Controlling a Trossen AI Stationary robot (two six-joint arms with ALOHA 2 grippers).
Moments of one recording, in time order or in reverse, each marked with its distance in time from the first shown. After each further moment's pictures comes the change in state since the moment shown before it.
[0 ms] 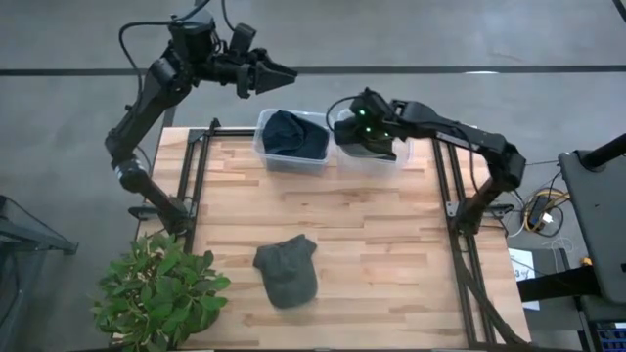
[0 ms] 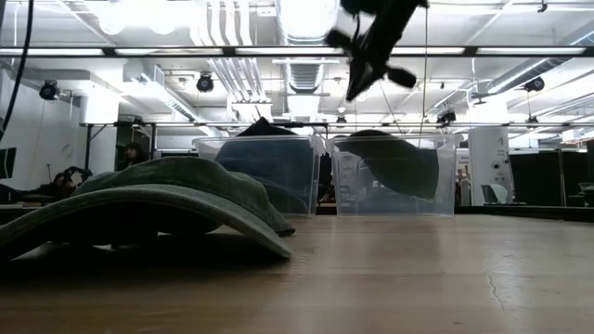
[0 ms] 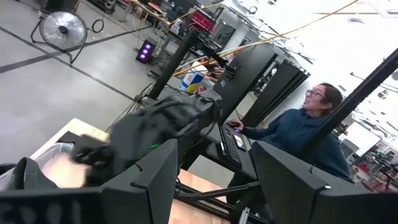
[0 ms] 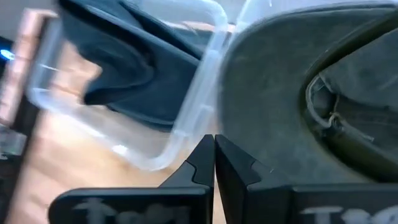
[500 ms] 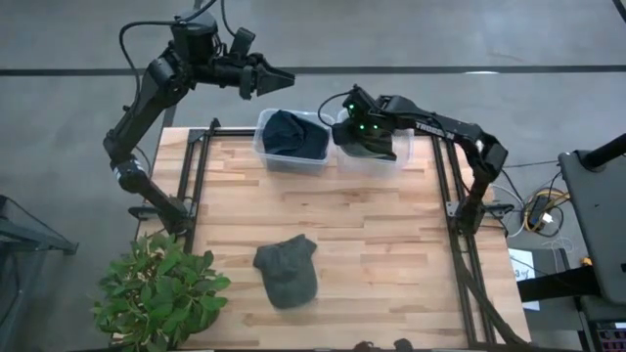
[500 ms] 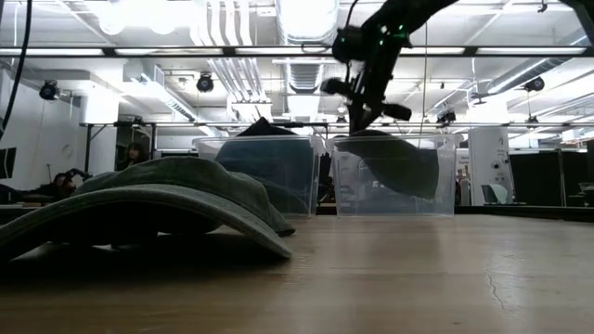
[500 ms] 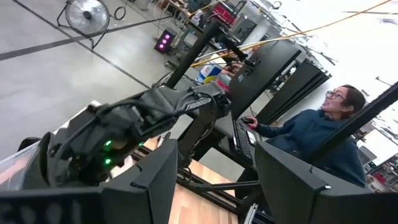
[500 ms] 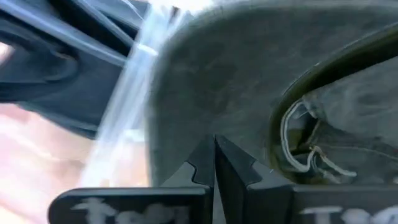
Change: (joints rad) left arm 0.000 -0.009 0.000 -0.095 -0.059 0.002; right arm -0.103 0.161 0.000 -0.005 -0.078 -0.149
